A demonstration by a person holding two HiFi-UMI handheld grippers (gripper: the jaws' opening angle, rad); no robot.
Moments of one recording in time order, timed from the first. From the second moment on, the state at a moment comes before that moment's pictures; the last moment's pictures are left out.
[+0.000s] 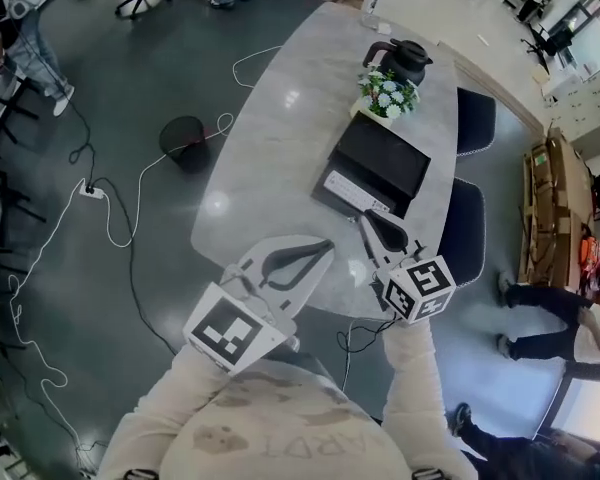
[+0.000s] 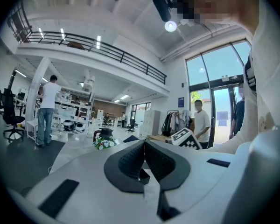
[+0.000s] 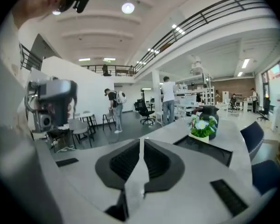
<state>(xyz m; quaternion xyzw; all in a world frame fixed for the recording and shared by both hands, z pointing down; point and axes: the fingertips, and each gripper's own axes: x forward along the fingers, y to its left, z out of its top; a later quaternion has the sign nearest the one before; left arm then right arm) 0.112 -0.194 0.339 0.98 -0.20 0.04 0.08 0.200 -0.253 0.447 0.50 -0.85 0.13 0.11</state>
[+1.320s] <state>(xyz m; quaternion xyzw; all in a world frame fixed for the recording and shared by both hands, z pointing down) 0.149 -0.092 0.296 0.99 -0.15 0.02 0.03 0.178 -0.084 0.301 0.58 -0.81 0.01 -0.04</state>
